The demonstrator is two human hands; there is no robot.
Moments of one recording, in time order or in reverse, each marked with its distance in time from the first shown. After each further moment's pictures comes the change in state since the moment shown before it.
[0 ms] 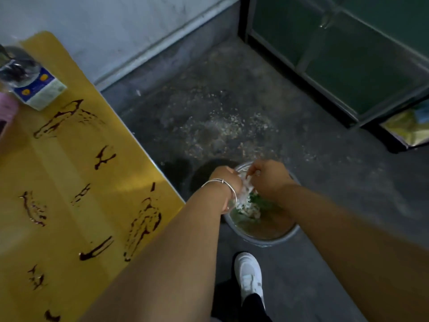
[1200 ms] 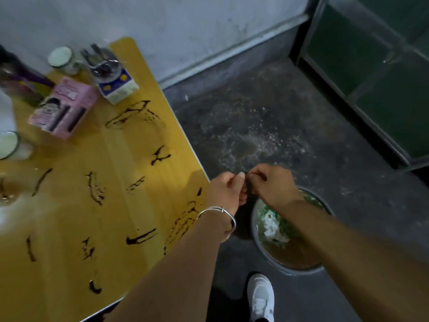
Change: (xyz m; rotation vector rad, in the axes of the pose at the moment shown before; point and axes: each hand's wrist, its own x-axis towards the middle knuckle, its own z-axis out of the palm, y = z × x) left_hand -0.034 -0.017 -0.058 -0.358 0.292 0.210; right_hand 0.007 -0.060 0.014 0.101 0.066 -0.263
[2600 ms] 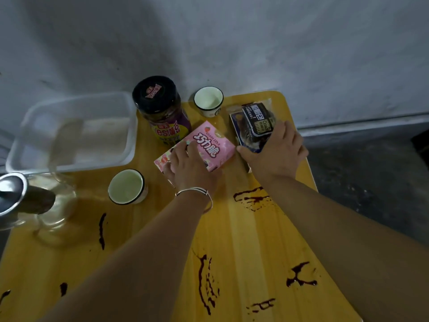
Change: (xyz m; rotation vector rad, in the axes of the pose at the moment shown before) left_hand 0.202 0.063 -0.365 0.649 0.685 0.012; right_hand 0.219 -0.343 0.174 -0.315 0.286 -0.287
